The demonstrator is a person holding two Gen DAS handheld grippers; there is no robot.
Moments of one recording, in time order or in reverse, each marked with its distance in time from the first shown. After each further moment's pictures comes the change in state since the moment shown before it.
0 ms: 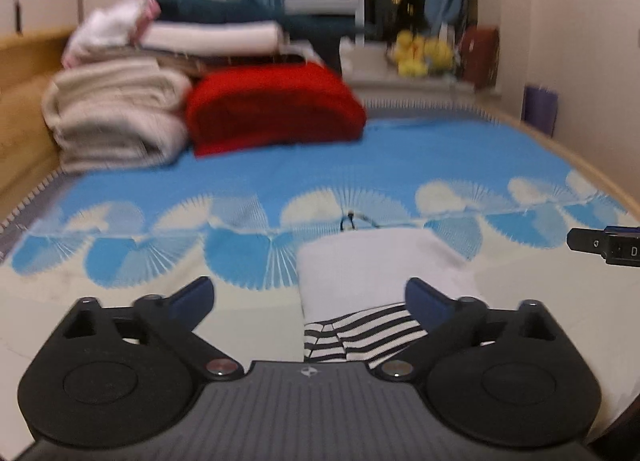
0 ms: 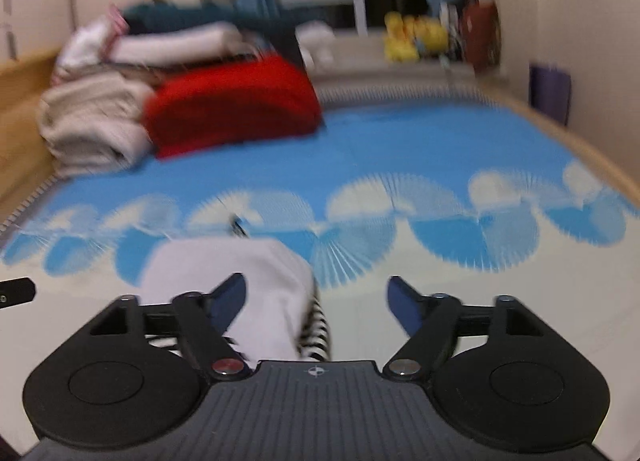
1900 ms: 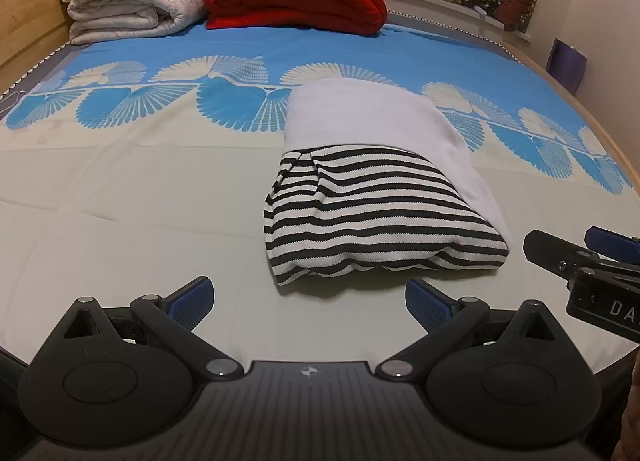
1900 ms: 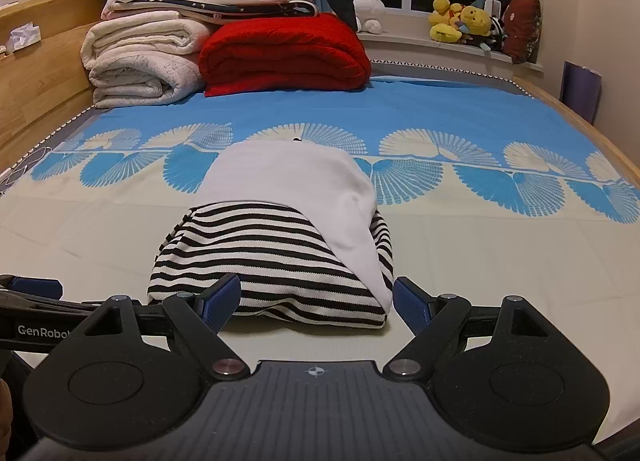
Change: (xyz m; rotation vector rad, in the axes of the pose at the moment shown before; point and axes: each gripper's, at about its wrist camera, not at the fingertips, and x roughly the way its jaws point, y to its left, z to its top) left arm 0.024 -0.030 -0.090 -0.164 0.324 -0.004; right arm -0.026 0.066 -0.084 -0.120 0.125 0.035
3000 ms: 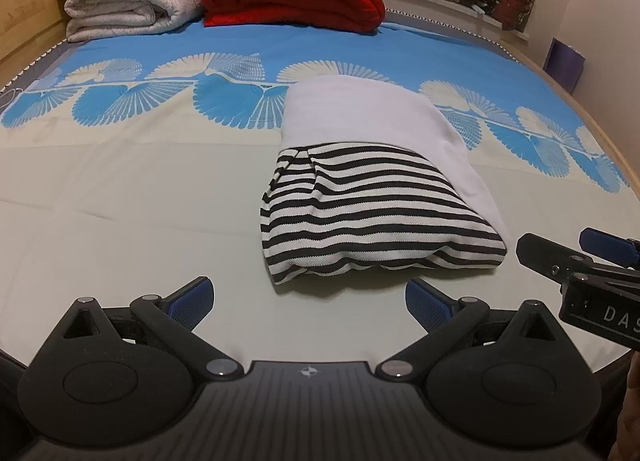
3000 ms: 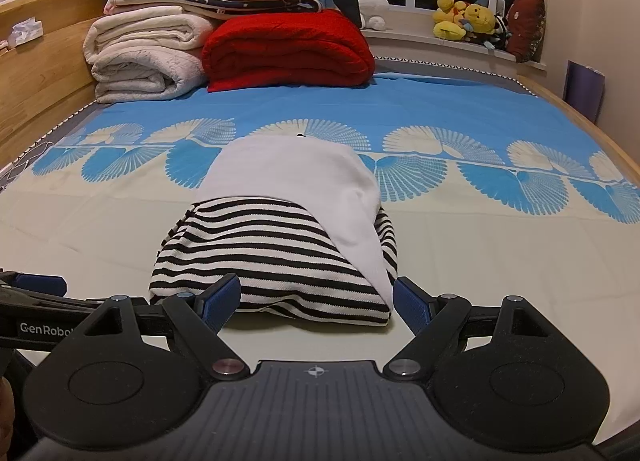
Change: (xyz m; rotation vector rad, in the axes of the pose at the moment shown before) left arm 0.003 0.002 -0.001 0.001 0.007 -0.016; right arm 0.003 -0.003 -0.004 -0.014 0.010 0.012
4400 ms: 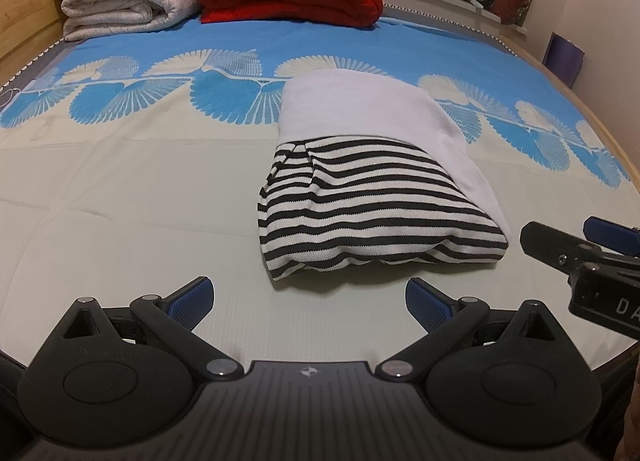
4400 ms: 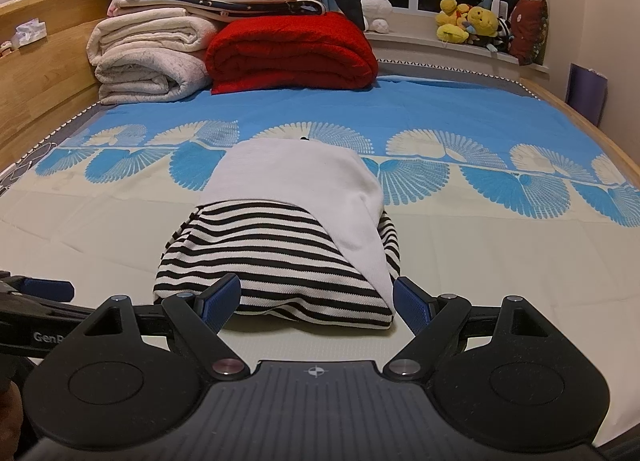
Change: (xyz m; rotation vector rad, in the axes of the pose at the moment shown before) left arm 0.004 -0.001 -0.002 0.012 0.014 -0.001; right arm -0.002 0.001 0.002 -0.007 -0.008 0.008
